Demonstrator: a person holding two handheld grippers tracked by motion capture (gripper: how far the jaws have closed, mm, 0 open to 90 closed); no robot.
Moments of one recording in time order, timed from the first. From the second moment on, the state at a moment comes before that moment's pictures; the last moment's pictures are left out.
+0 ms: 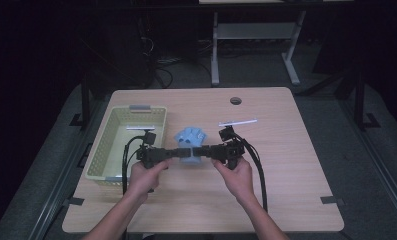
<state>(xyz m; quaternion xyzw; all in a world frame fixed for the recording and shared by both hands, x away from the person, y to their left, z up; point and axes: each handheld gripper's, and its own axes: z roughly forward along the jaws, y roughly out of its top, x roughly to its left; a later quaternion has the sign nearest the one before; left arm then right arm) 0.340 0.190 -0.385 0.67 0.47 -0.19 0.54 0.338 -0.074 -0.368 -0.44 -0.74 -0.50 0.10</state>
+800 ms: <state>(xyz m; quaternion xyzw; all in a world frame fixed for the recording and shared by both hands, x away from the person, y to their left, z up) 0.348 0.258 -0.366 0.66 0.48 -0.16 0.55 0.364 -0.007 -0.346 -0.41 -0.76 -0.50 0.11</state>
